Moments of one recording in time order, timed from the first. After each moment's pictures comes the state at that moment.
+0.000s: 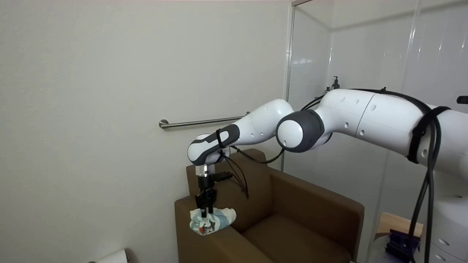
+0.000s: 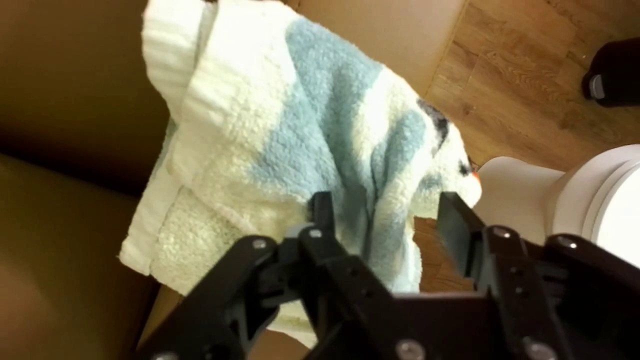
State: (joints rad) arm -0.03 1.35 0.09 -0.80 0.11 1.89 -0.34
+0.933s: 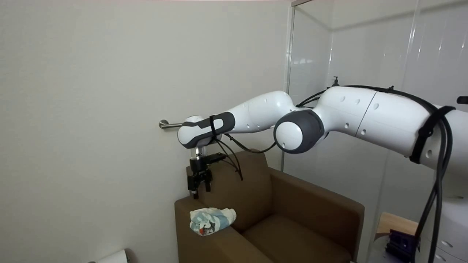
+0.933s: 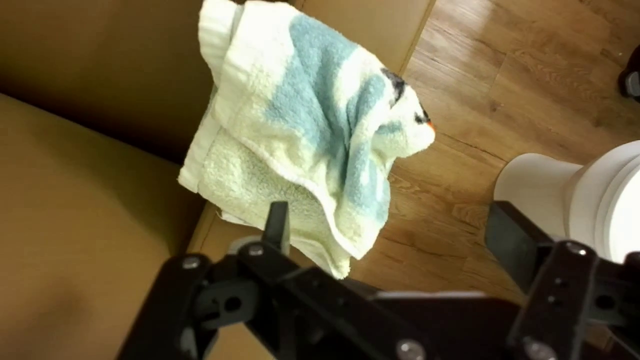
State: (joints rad) arm 0.05 1.32 0.00 -0.63 0.09 1.72 -0.26
